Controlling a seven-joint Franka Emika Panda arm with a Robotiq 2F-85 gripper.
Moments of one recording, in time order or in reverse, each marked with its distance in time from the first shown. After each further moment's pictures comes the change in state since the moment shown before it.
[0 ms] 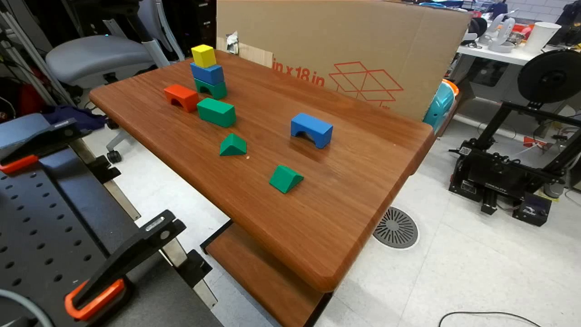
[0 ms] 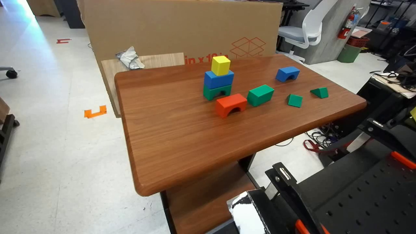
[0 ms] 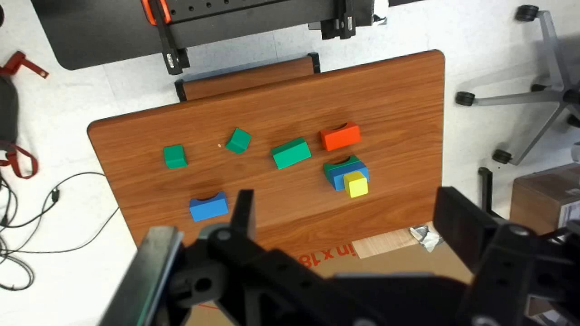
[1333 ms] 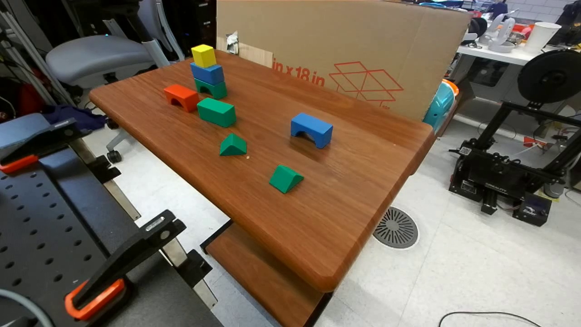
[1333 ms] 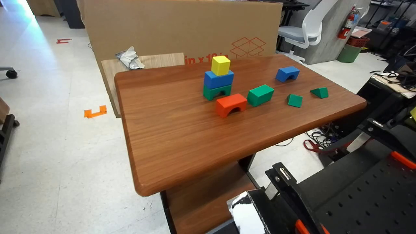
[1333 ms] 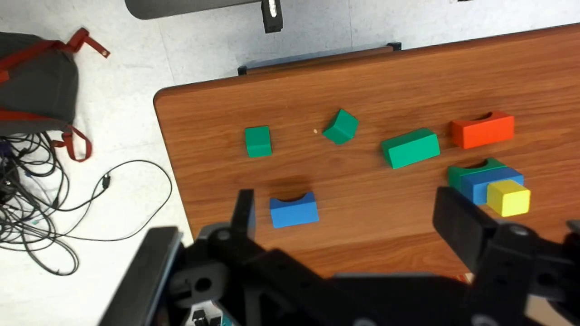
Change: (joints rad) arm -0.089 0.343 -0.061 -0.040 -0.120 0.358 -0.152
